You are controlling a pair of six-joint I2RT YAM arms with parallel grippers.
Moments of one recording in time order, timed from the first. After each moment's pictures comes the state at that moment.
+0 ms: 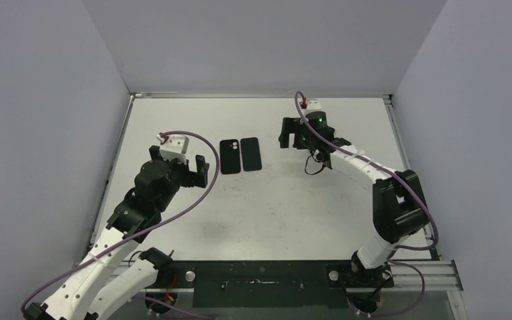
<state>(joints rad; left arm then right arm) -0.54 0.72 0.78 -0.34 -0.26 -0.13 0.42 1.69 1.12 -0.03 -0.04 0.29</state>
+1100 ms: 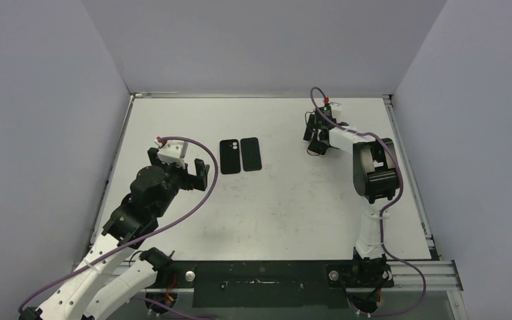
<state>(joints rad) -0.59 0.66 0.77 -0.34 -0.28 -0.12 0.21 2.12 1.46 -0.23 0.32 0.39</state>
